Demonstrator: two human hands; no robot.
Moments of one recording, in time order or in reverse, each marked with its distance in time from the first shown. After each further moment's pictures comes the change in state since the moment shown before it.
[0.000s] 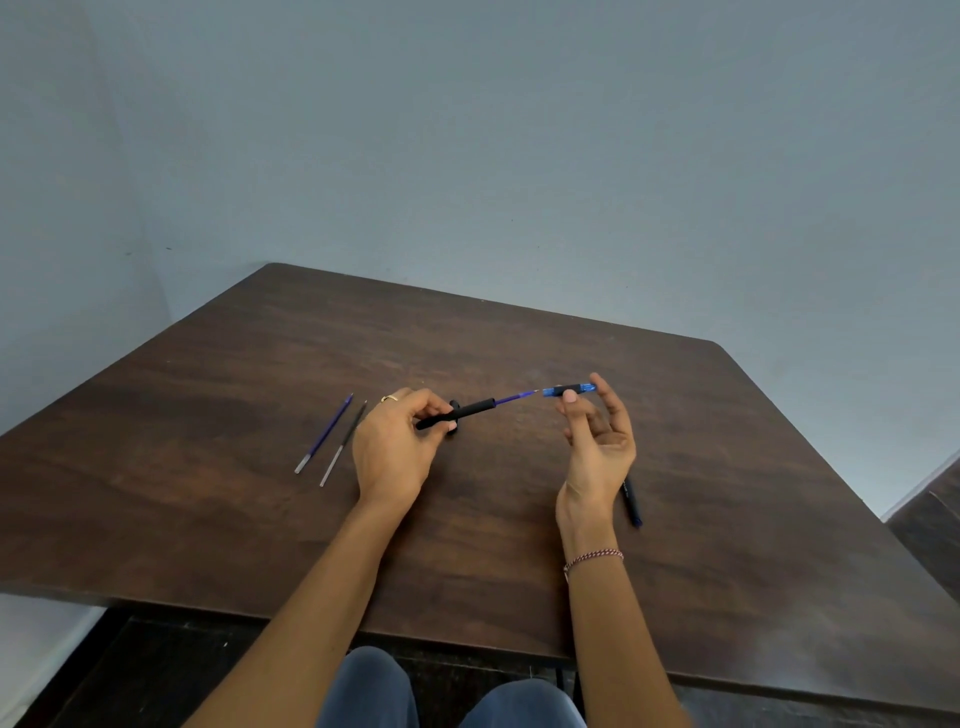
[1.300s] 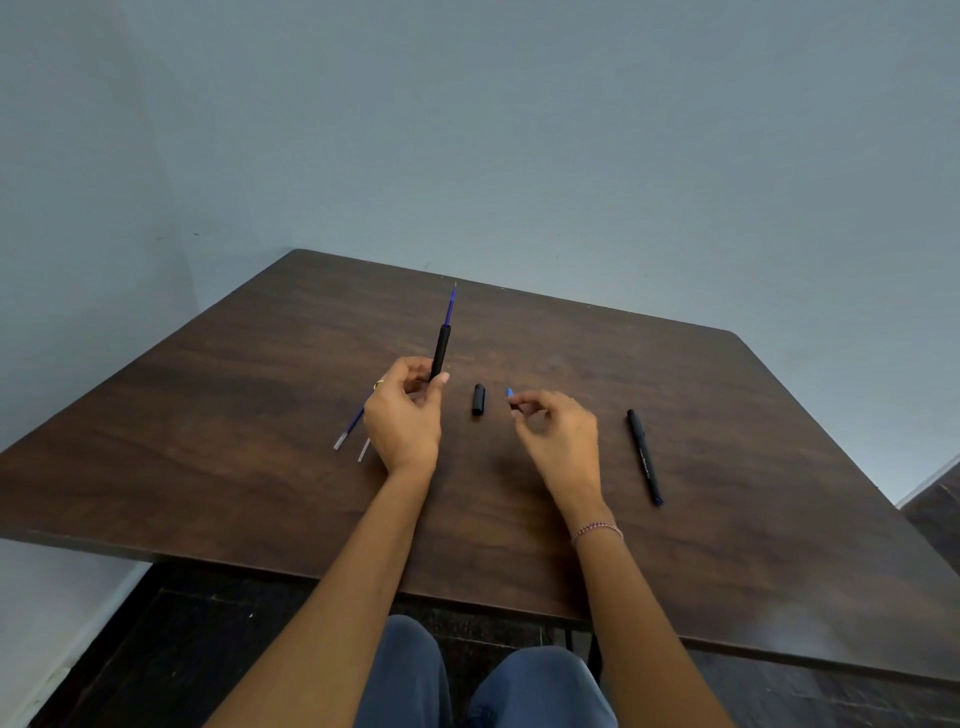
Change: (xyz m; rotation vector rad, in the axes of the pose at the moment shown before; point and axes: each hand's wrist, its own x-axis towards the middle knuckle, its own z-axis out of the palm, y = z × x) left_hand 0.010 -0.010 -0.001 -0.285 0.285 -0.229; right_hand -0.012 0.024 0.011 -1.104 -0.448 -0.395
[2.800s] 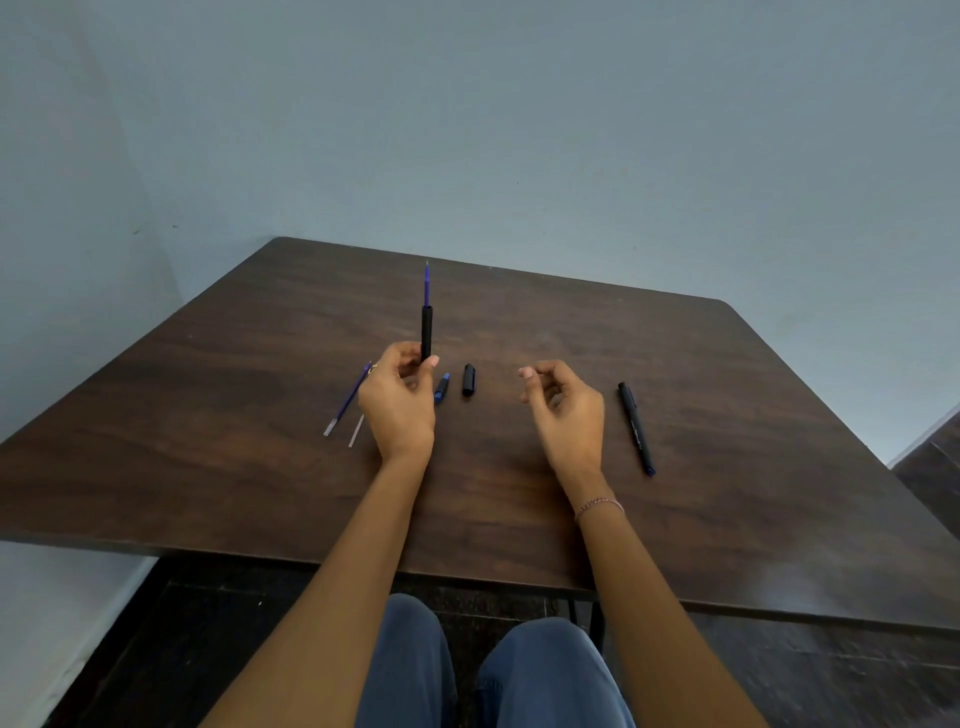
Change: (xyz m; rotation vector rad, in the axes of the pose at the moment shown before) left_hand -0.008 0.006 0.000 -0.012 -0.034 0.036; right_hand -0.004 0.012 -0.007 0.196 0.128 -0.006
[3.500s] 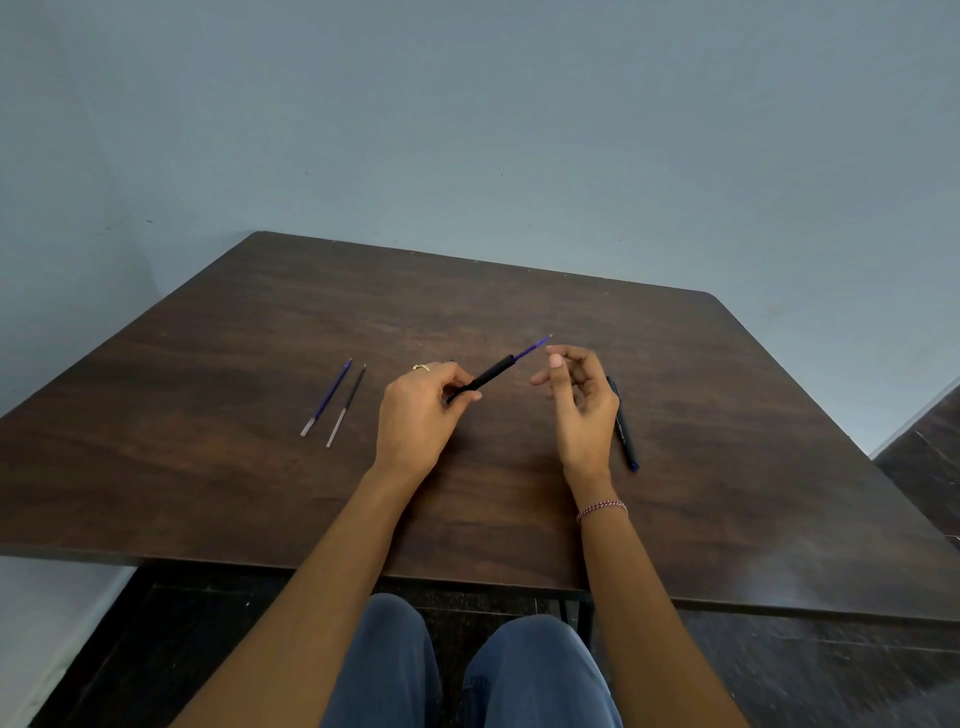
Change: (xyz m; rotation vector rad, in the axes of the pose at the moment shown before) left_hand -0.016 0.002 0.005 0.234 -0.420 0.390; right_hand 0.000 0.009 -0.017 0.371 0.135 0.079
